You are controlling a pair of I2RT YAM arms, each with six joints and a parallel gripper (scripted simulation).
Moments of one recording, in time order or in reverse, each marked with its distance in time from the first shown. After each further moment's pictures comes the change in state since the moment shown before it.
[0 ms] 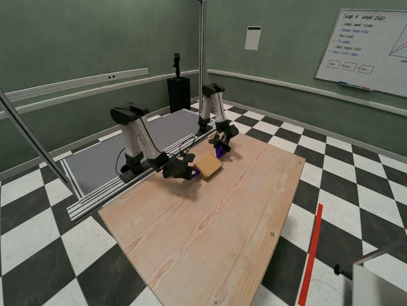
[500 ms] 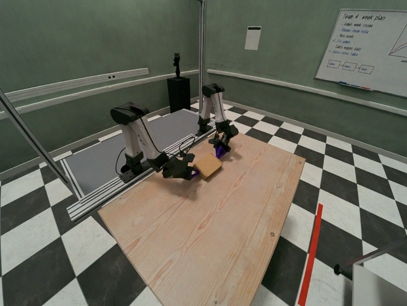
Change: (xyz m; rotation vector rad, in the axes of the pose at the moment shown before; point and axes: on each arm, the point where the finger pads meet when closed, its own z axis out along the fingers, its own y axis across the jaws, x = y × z) left arm 0.000 -0.001 0.000 0.000 -0.001 0.000; right arm 0.000 0.002 0.000 -0.001 -0.001 -0.001
